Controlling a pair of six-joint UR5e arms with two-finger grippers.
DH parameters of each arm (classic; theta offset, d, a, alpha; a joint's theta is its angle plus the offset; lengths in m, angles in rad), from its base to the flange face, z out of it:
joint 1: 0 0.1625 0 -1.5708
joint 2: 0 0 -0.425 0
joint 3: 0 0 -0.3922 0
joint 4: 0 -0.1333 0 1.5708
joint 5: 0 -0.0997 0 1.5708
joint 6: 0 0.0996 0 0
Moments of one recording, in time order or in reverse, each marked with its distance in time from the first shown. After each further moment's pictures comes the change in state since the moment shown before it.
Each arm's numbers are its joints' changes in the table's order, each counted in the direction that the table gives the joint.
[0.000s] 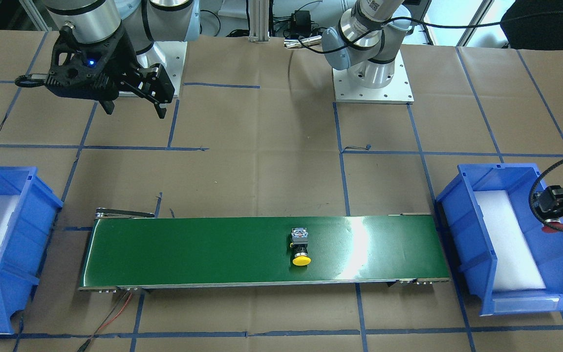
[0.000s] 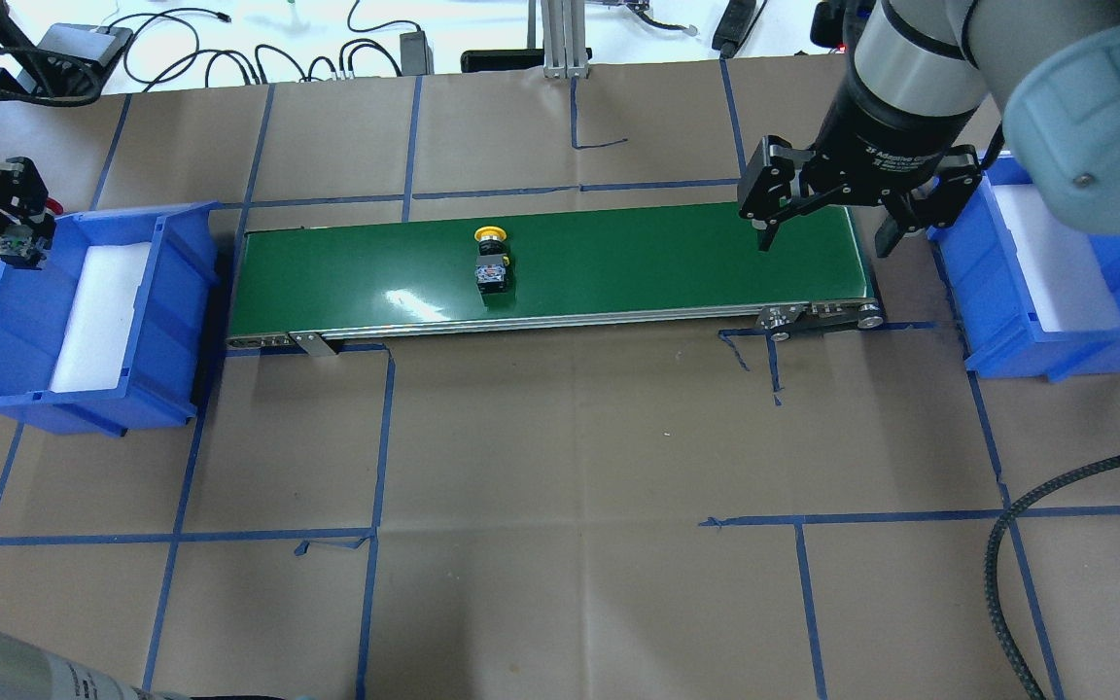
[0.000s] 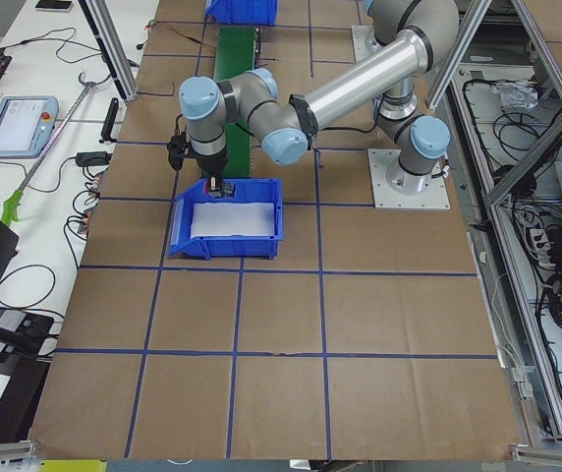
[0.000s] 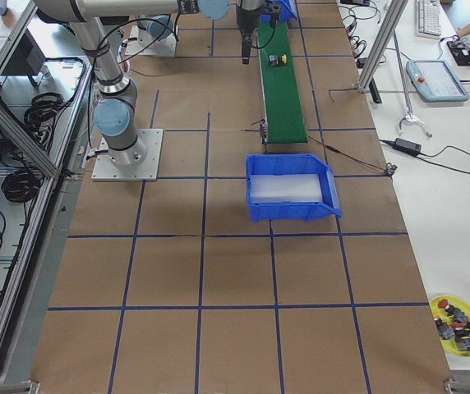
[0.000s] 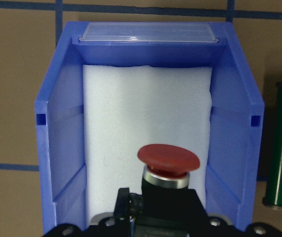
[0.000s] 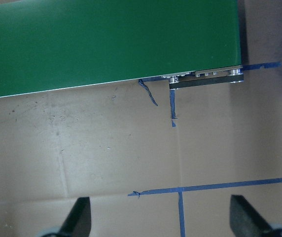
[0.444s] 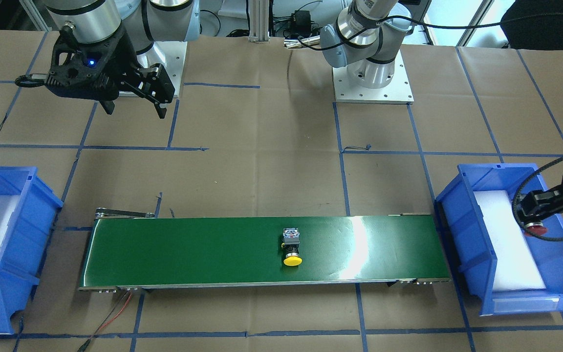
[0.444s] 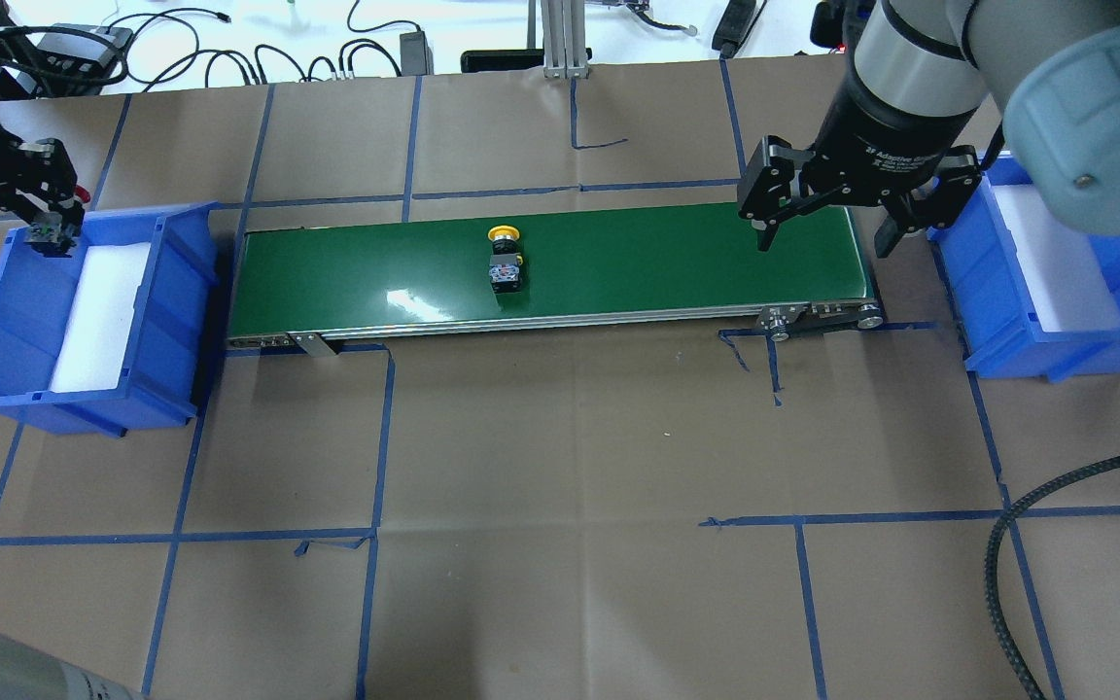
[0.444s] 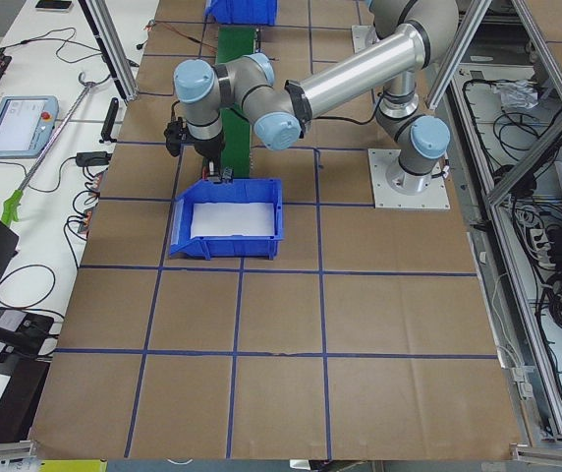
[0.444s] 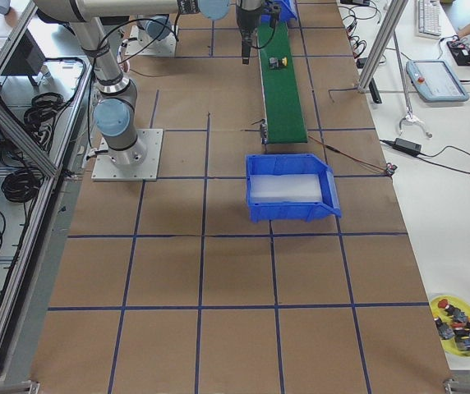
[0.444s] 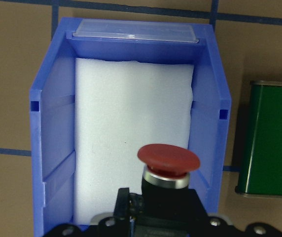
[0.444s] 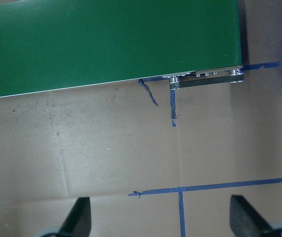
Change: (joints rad) left arm -0.094 0.002 -0.006 0.022 0.005 -0.143; right arm 0.000 0.000 0.000 0.000 -0.001 0.000
